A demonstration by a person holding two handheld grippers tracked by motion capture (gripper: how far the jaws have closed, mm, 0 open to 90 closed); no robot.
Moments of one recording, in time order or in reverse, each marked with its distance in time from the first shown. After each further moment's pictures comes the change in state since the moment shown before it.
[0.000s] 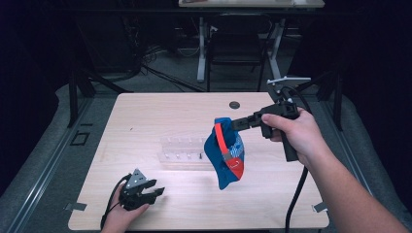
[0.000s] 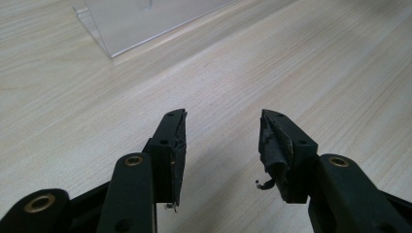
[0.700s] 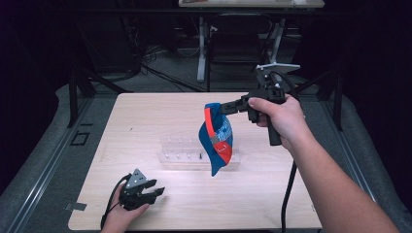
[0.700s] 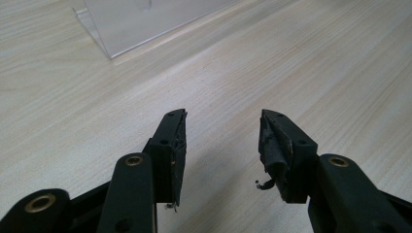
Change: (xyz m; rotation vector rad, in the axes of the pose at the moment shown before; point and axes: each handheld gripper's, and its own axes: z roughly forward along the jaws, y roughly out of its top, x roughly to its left) left arm 0.000 0.000 0.000 -0.002 -0.001 0.001; right arm 0.013 0.031 0.018 -0.049 0.011 0.009
